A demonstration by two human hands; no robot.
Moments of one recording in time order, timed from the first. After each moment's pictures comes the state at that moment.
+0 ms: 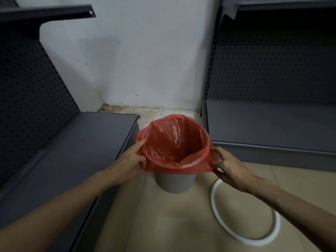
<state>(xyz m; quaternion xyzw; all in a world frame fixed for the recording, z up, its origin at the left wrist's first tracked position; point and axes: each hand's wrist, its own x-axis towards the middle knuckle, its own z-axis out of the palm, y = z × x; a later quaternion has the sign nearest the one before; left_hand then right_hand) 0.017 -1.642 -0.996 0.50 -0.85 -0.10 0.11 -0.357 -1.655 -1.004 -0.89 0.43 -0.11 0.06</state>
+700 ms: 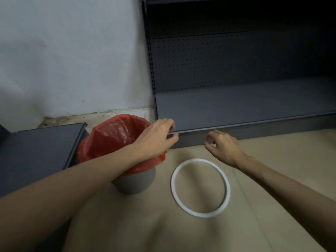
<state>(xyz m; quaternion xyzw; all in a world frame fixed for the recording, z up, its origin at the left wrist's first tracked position) -0.231 -1.678 -0.930 0.42 -0.88 -0.09 0.19 -0.473 -1.631 -0.984 -0.70 0.69 -0.16 0.07</state>
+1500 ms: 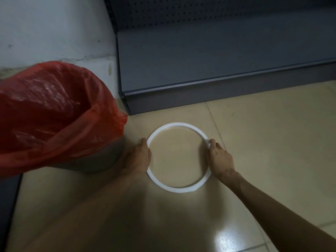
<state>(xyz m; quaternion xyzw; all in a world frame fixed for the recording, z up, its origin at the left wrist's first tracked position) -0.277 -1.670 -1.186 0.64 -0.74 -0.22 0.01 -0.529 -1.587 -1.204 -0.58 0.80 -0.04 0.14</state>
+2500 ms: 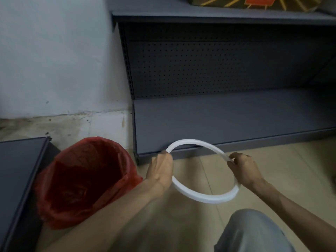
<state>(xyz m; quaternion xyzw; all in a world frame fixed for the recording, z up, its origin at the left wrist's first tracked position) -0.338 -1.714 -0.941 0.63 -0.74 -0.23 0.04 -0.597 -1.655 -0.961 -0.54 0.82 -0.12 0.12</state>
